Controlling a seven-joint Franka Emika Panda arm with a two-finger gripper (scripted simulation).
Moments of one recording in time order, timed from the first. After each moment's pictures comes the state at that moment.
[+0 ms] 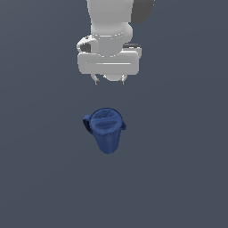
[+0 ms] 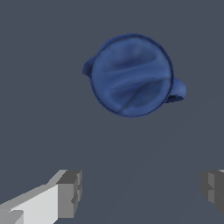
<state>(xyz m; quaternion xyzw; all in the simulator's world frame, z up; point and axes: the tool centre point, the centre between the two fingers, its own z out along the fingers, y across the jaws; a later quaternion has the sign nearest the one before) -0.067 -0.017 0.339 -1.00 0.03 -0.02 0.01</state>
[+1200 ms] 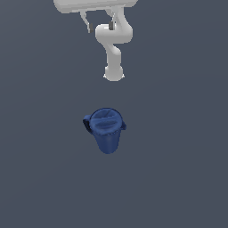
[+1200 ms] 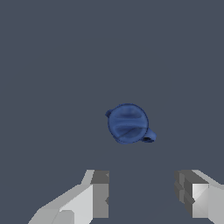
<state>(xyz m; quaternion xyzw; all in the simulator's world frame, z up) -0.074 -0.035 0.506 -0.98 -0.10 -0.17 0.04</state>
